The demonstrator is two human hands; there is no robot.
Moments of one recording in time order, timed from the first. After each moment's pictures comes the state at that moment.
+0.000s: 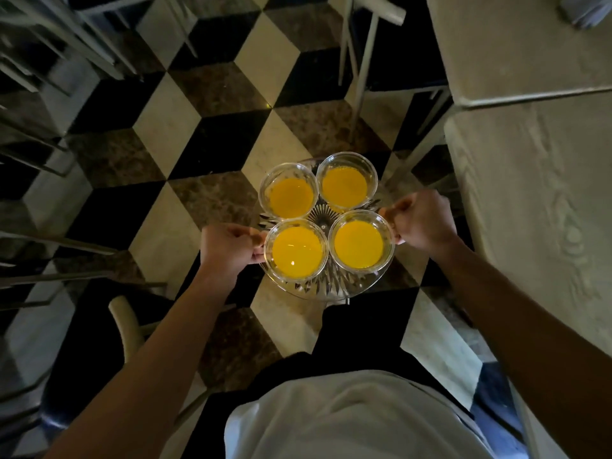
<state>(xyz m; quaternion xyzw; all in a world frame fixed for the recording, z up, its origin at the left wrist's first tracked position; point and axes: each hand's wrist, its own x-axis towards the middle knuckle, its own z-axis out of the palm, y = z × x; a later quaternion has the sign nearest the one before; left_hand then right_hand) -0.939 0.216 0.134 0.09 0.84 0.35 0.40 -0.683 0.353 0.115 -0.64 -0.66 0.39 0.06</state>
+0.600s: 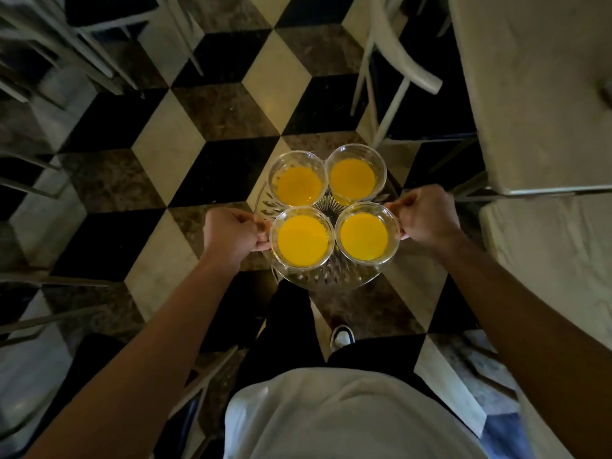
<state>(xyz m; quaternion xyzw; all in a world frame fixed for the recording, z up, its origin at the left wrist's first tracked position) -1.072 0.396 0.127 0.08 0.85 0.34 0.40 -0.811 0.530 0.114 -0.66 -0.65 0.37 0.05</state>
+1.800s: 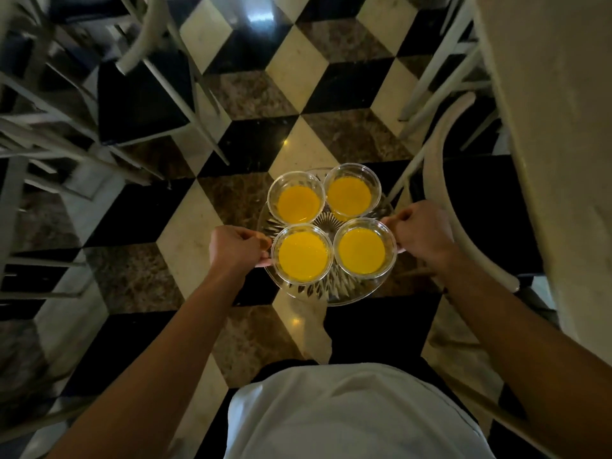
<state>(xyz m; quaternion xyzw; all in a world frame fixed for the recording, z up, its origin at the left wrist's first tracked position) -1.312 0.751 0.140 0.09 0.87 0.32 0.37 -1.062 0.895 0.120 -0.65 -0.64 0.41 0.06</state>
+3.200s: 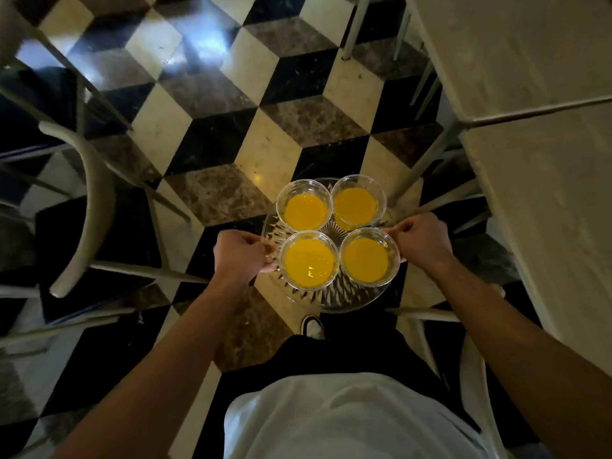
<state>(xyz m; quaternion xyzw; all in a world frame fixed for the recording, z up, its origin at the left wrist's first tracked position) -1.525 1.238 0.130 0.14 0.85 0.29 0.43 -1.243 1.332 0.113 -0.71 -0.59 0.38 0.09</state>
